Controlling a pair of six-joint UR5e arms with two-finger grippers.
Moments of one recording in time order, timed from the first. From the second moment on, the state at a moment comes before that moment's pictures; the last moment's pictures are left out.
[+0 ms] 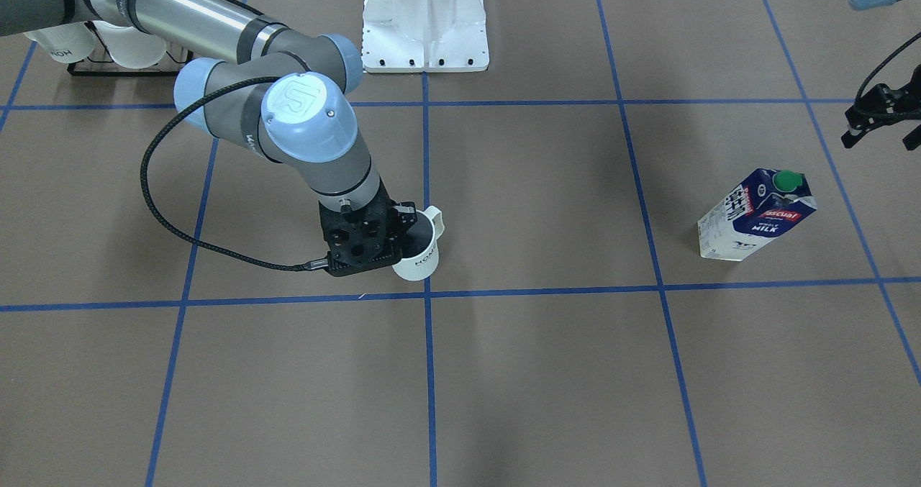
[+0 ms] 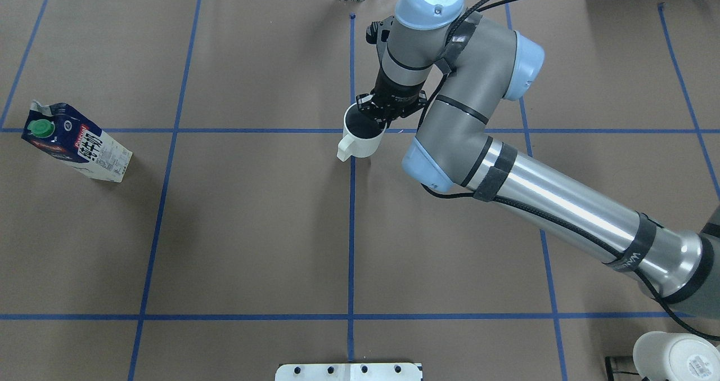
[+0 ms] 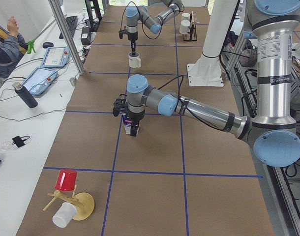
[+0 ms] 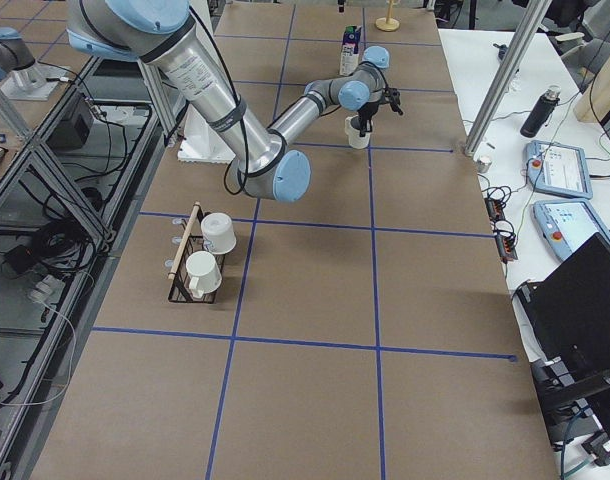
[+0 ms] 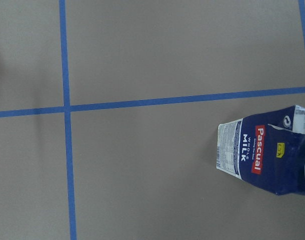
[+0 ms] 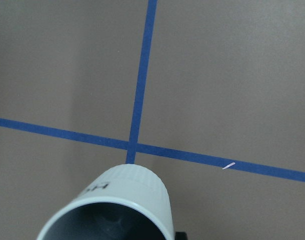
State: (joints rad) left arm -1.31 -1.48 -1.97 -1.66 -2.27 -0.38; right arm 0.72 -0.70 1.37 -1.49 2.11 0.92
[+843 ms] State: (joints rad) left arm -1.31 -1.47 -1.99 -1.66 -2.28 -0.38; right arm 0.72 -0.66 1.24 -1.40 2.09 0.88
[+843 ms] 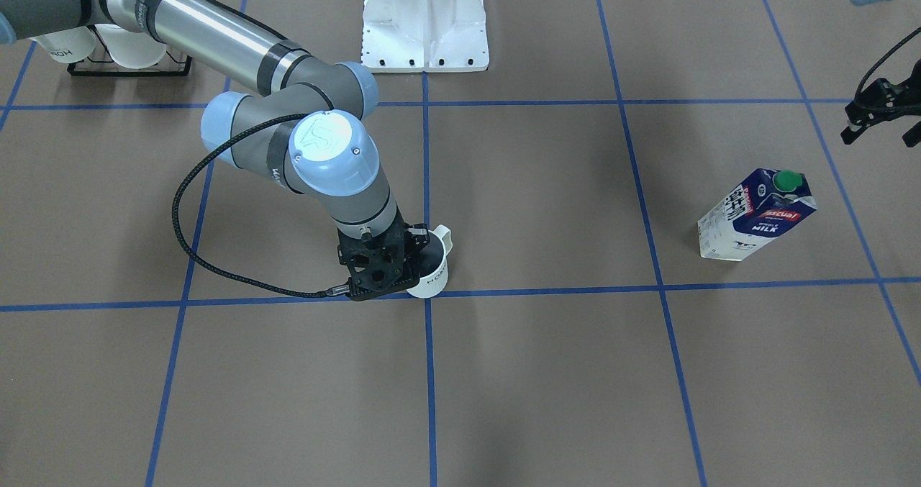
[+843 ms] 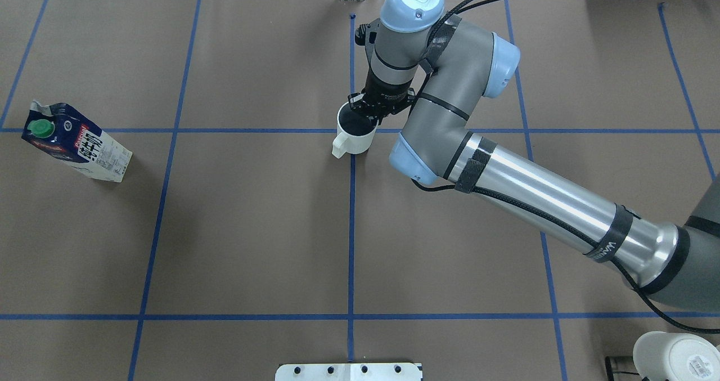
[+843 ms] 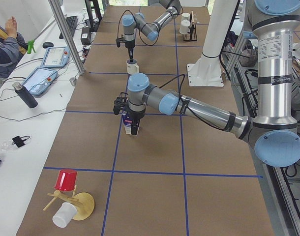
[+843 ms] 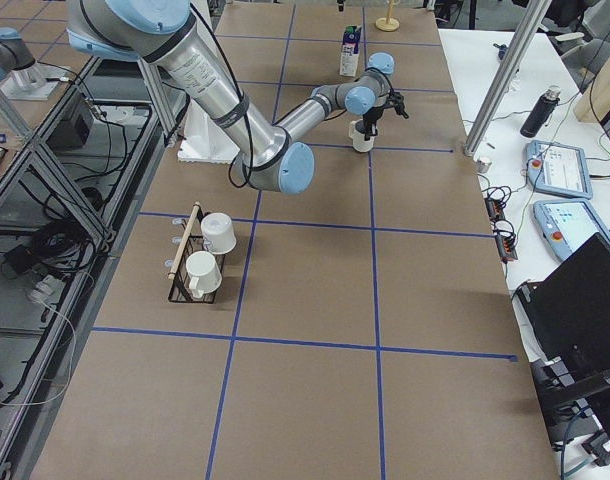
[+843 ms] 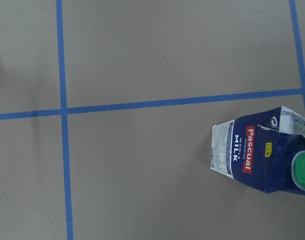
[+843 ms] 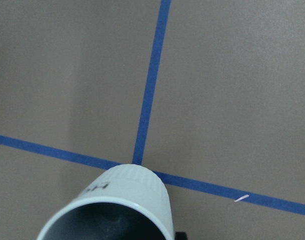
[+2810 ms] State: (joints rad) left arm -1.18 -1.71 -1.89 -1.65 -2.27 -0.60; right arm 1.32 -1.33 1.71 -1.66 2.34 0.21
